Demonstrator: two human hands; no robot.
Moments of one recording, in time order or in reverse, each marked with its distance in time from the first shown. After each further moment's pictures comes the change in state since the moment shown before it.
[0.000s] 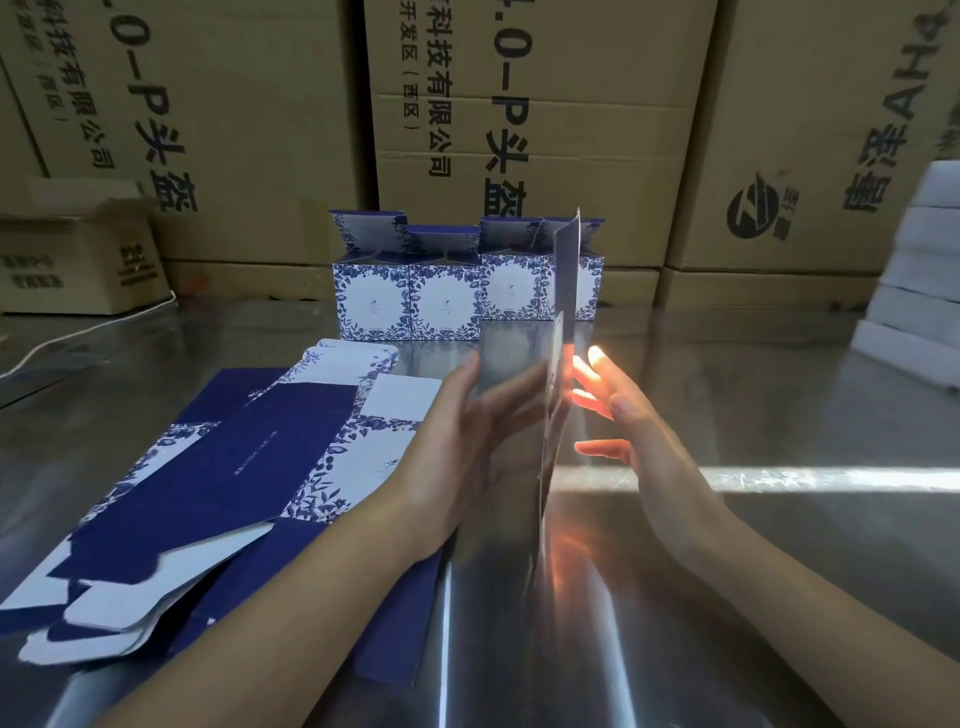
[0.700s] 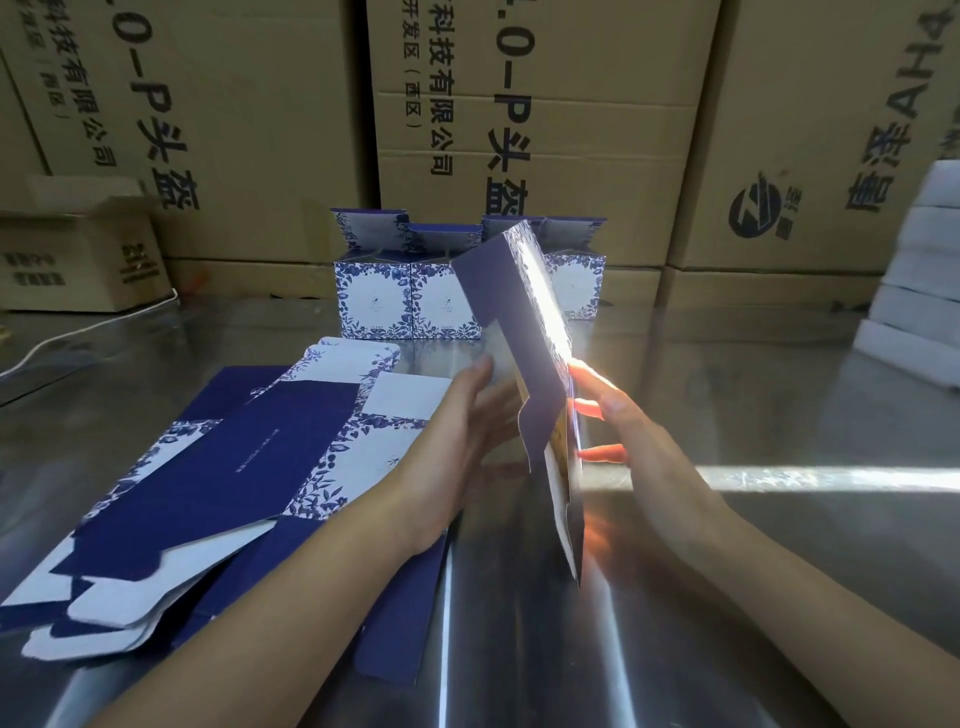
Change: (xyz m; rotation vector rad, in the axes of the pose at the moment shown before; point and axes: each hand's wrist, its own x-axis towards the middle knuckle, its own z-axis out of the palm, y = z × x) left_hand 0.005 -0.006 -0.012 0.082 0.106 -0.013; right_hand 0.011 -0.001 0.004 -0.012 -0.034 0.135
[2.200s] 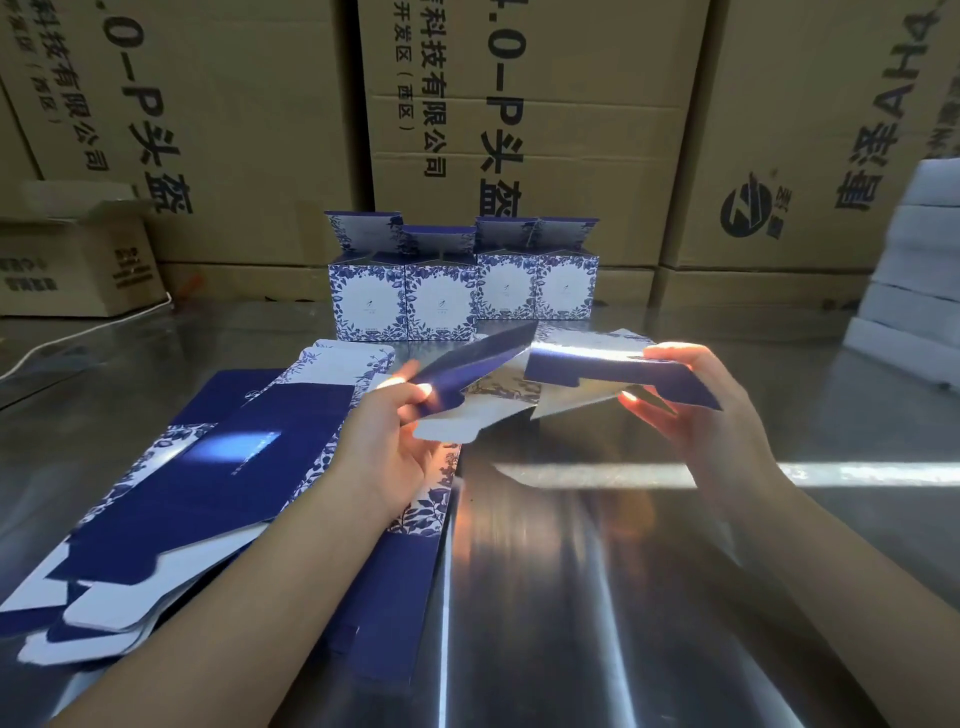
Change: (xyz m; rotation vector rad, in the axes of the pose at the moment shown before) left_hand 0.006 0.011 -0.024 -0.446 0.500 0.008; right_hand 0.001 0.001 -0.049 0.314 0.273 -0.185
